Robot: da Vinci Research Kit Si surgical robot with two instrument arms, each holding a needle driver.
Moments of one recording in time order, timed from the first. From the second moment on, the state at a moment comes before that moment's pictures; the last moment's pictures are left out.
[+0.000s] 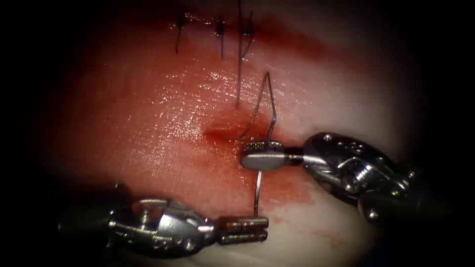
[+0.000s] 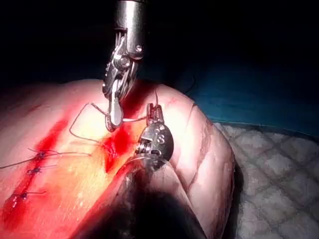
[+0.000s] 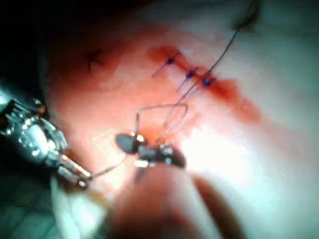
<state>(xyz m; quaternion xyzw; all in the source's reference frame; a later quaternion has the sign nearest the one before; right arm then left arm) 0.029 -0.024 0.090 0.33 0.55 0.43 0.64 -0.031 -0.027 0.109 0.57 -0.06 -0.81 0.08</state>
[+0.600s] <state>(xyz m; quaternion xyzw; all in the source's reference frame) 0.027 -0.021 0.090 0.21 0.60 0.36 0.69 -0.028 -0.022 0.106 0.55 0.12 -0.80 -0.21</state>
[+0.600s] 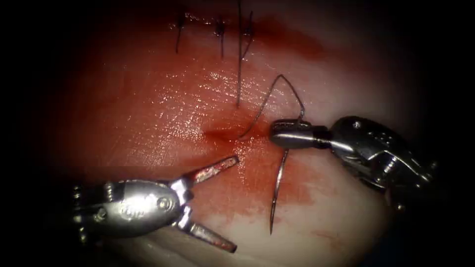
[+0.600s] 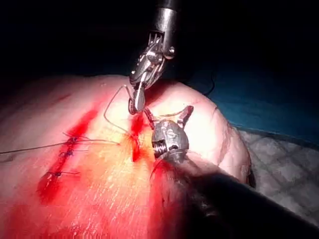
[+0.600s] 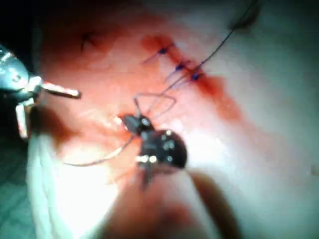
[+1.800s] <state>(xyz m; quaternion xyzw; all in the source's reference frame) 0.028 -0.021 0.089 0.13 0.62 0.27 0.73 -0.027 -0.018 0.118 0.43 0.18 -0.84 -0.30</state>
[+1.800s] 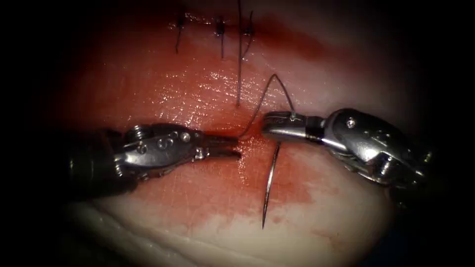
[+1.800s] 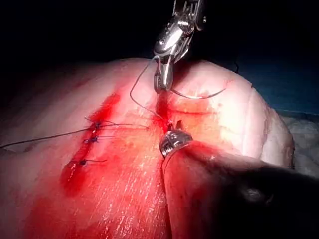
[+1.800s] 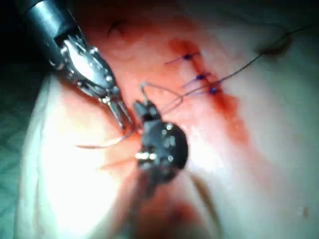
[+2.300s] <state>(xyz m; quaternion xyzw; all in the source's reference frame) 0.029 -0.020 0.089 0.10 0.62 0.22 0.74 -0.027 -0.016 0.122 0.41 0.18 -0.84 -0.30</state>
